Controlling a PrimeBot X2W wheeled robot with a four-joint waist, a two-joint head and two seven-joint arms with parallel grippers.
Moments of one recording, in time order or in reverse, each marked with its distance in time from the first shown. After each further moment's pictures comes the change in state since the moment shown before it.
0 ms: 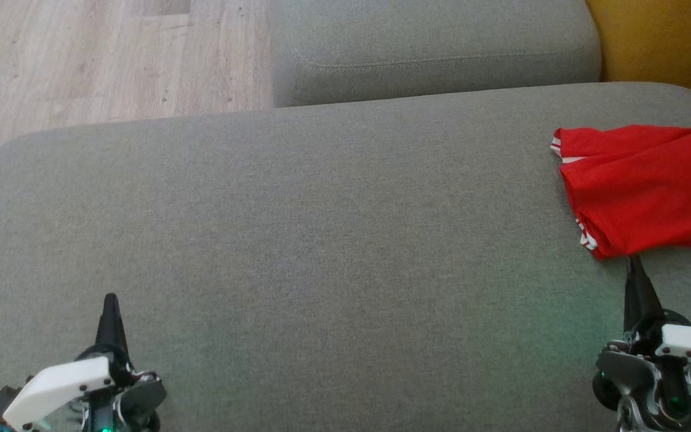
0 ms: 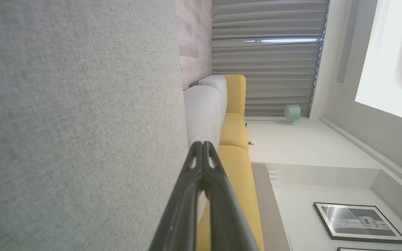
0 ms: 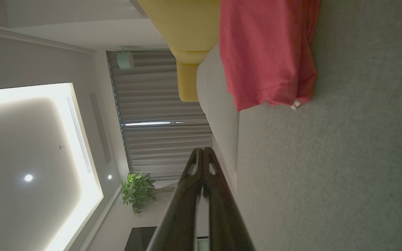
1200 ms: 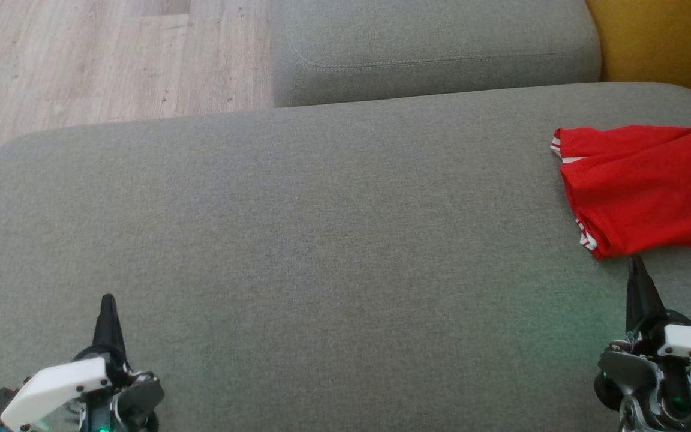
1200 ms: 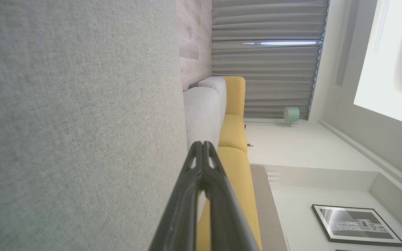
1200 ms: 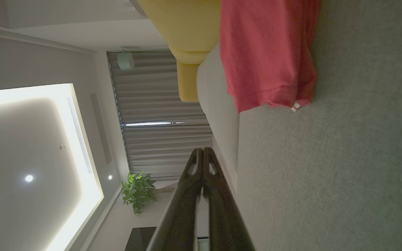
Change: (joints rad) left arm 0.000 -0.007 0.020 0.000 0.000 0.000 0.009; right arm 0.000 0.000 -0.009 0.000 0.000 0.000 0.009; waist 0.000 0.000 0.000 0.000
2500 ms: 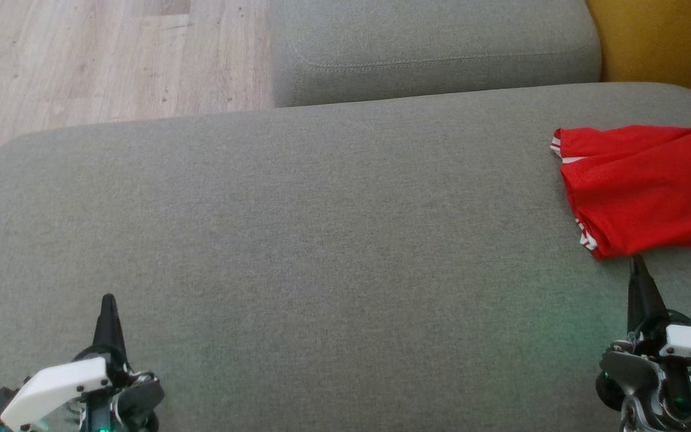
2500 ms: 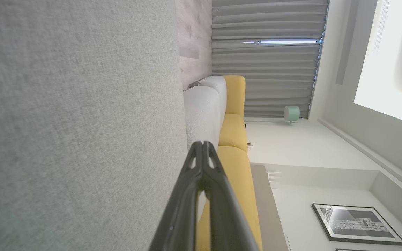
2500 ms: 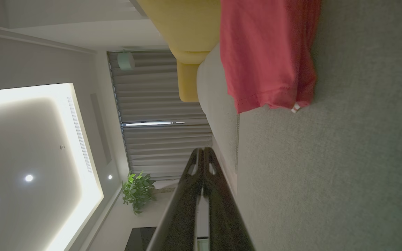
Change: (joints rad) left arm 0.000 -0.005 0.008 0.000 0.009 0.000 0.008; right arm 0.000 0.002 -0.009 0.000 -0.003 0.000 0.009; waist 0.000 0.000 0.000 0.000
